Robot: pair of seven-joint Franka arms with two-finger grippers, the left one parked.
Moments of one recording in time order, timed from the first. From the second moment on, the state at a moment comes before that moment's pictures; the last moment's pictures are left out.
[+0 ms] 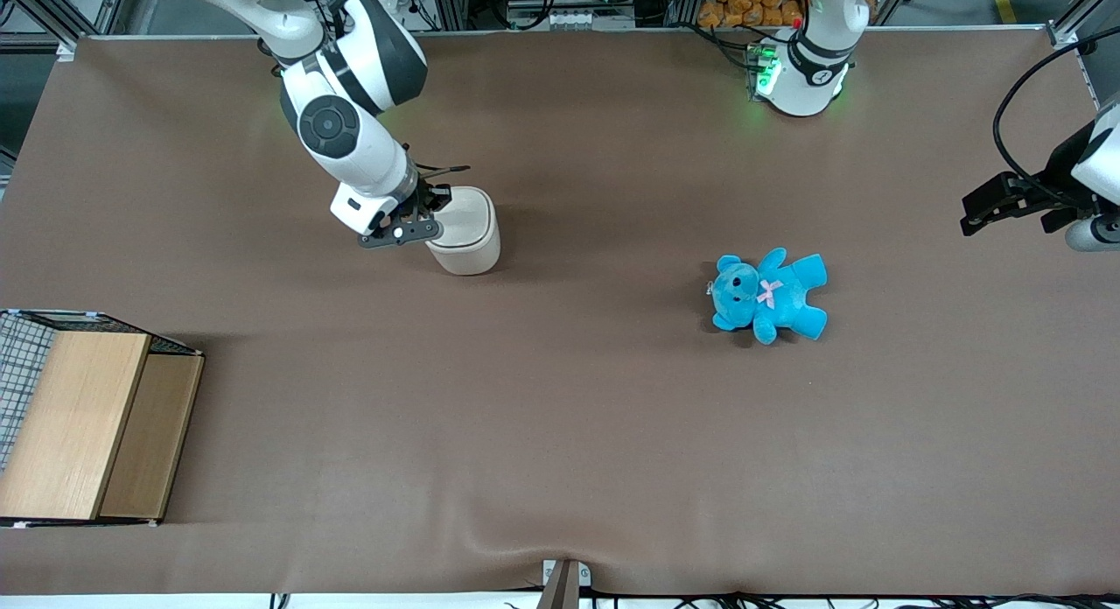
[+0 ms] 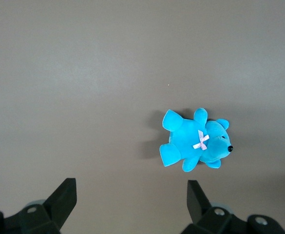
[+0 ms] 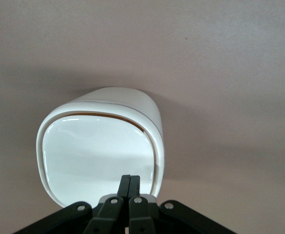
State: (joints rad) arm 0.09 0.07 0.48 -2.23 0.16 2.15 0.33
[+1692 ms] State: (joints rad) arm 0.10 0.10 0.48 -2.14 0.16 2.06 0.46
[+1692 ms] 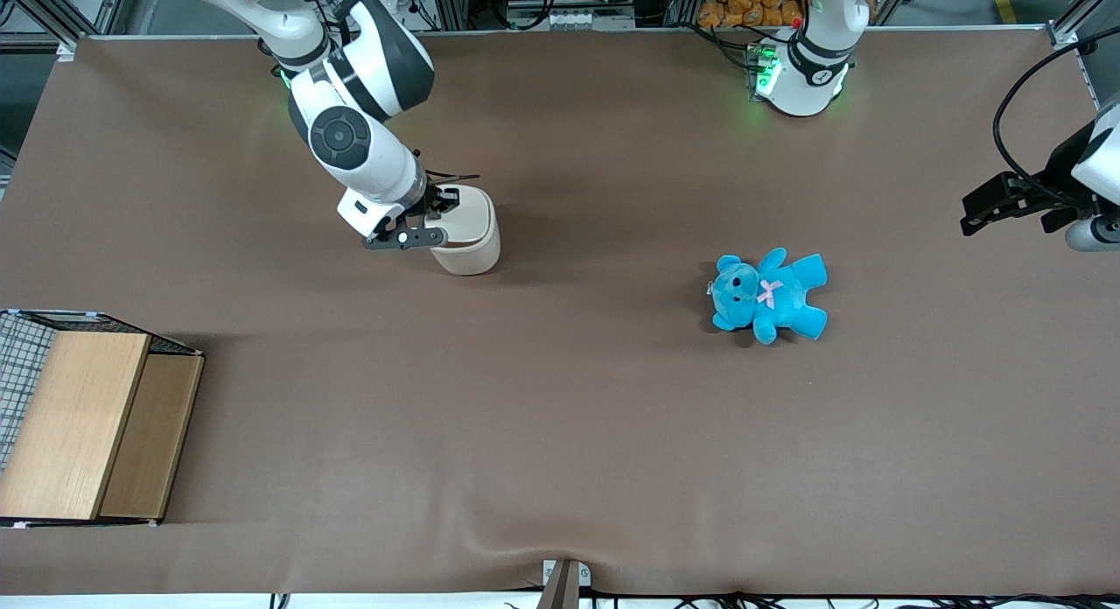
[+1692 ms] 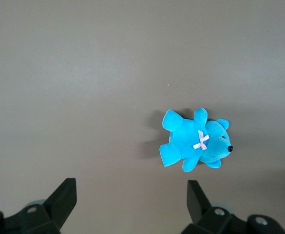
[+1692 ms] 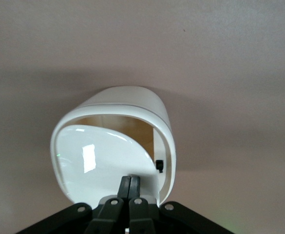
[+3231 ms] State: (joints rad) arm 0.05 0.19 0.52 -1.64 0.23 1.60 0.66
